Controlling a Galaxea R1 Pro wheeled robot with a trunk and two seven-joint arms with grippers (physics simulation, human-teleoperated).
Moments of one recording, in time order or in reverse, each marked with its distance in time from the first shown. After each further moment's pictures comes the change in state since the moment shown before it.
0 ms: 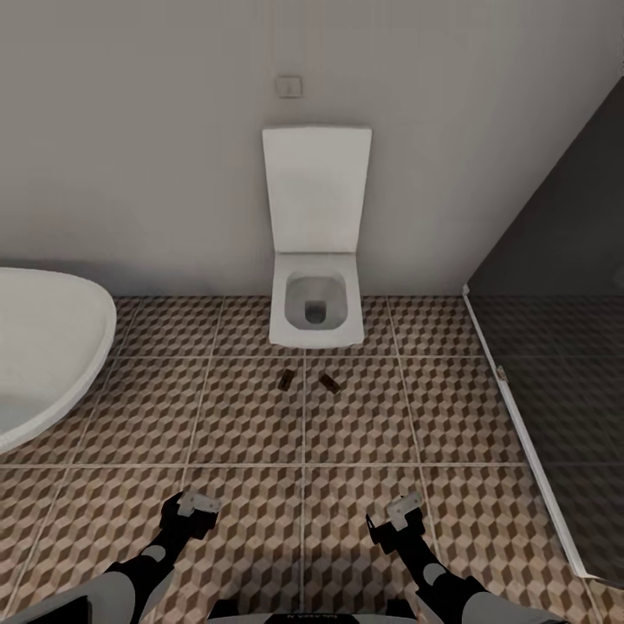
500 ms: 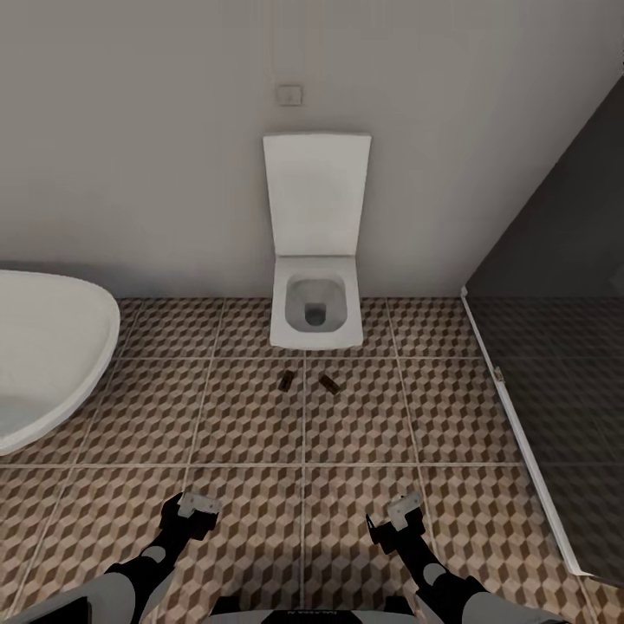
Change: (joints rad) left arm 0.002 0.000 0.000 0.000 0.000 0.000 0.000; right arm 0.000 0.000 0.001 0.000 0.000 0.000 0.000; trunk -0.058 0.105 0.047
